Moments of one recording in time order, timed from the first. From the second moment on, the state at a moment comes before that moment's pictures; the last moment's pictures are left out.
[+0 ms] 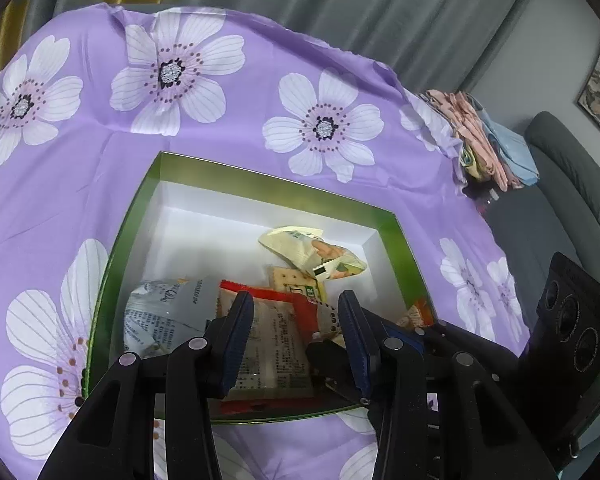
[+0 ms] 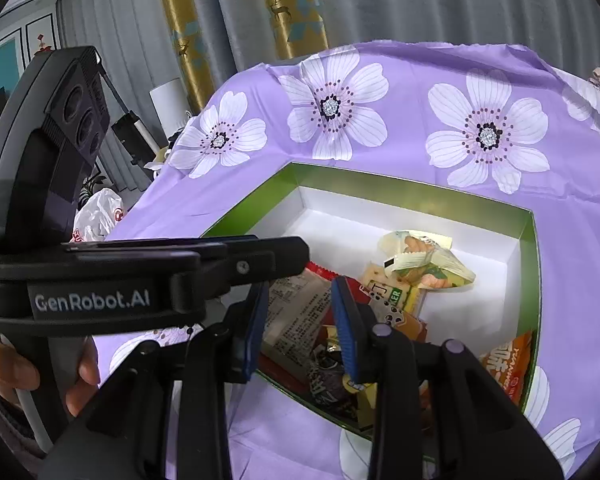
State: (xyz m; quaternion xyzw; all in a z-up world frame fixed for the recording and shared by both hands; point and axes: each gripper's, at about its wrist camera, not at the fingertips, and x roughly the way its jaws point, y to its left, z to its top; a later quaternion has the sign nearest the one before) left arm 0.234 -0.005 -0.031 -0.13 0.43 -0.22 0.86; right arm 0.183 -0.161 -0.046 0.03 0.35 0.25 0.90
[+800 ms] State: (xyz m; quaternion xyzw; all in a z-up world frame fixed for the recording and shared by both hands) left arm 0.238 -0.006 -0.037 -0.12 0.43 -0.21 0.87; right arm 0.187 -0.164 -0.050 0.03 0.36 0.24 0.90
